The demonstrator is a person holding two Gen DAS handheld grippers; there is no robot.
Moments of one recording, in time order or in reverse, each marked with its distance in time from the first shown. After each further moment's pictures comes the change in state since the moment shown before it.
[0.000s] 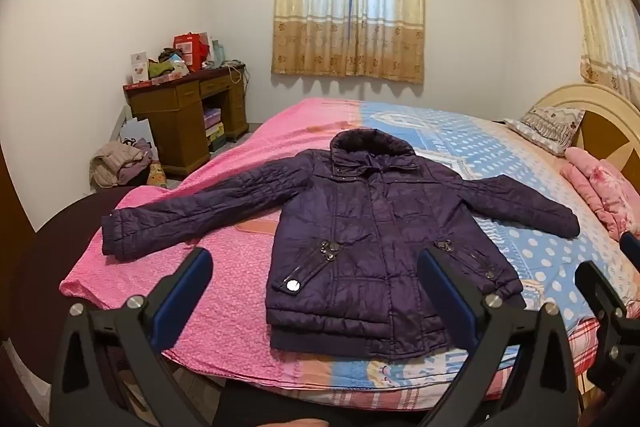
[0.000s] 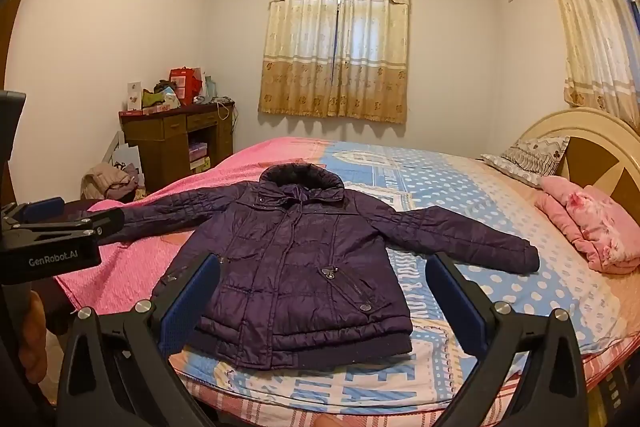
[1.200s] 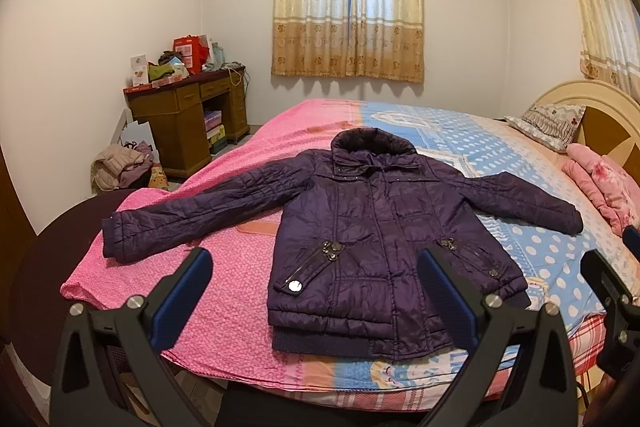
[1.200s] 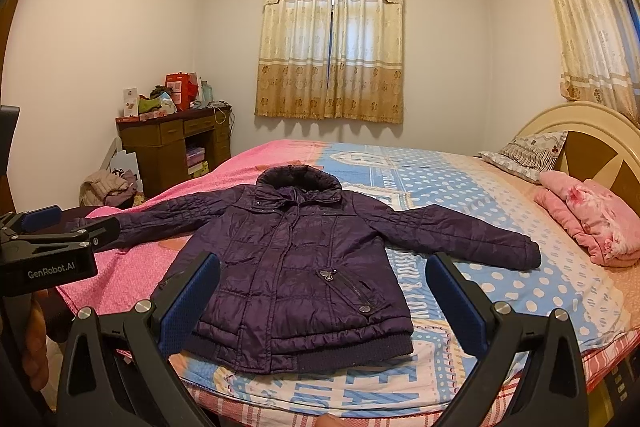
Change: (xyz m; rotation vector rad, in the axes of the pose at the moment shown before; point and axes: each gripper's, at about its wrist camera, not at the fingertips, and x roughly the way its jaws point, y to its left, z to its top) left arm 0.002 0.006 -0.001 0.010 -0.011 0.000; right arm 0.005 -0.006 -0.004 0.017 -0.010 -0.006
